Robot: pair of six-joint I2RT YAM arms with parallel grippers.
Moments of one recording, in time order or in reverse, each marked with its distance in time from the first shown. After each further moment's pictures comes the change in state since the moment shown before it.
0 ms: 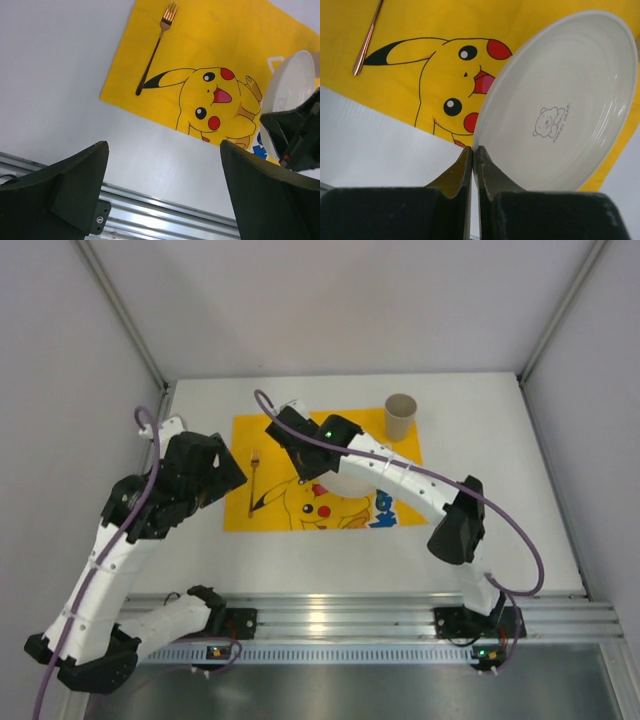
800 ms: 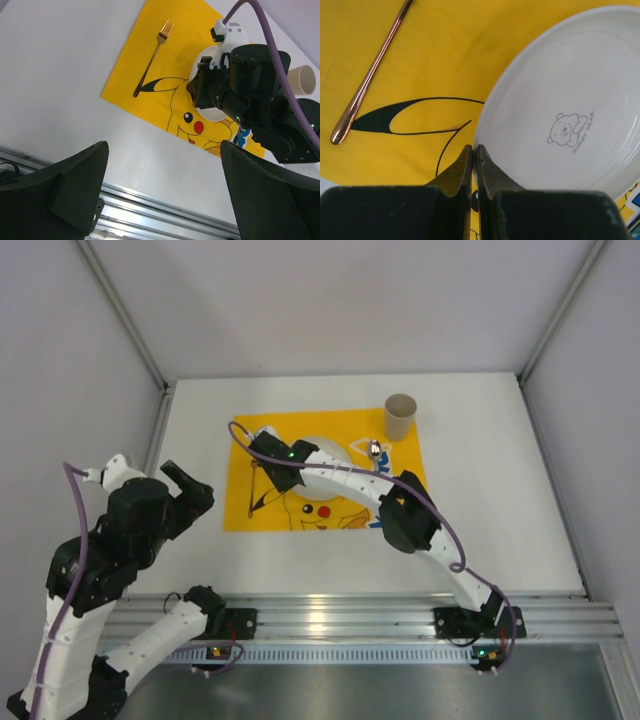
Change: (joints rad) left arm 0.002 -0.286 -0.033 -0.091 -0.043 -0.105; right arm -0.022 0.370 0.046 0.336 -0.090 -0.136
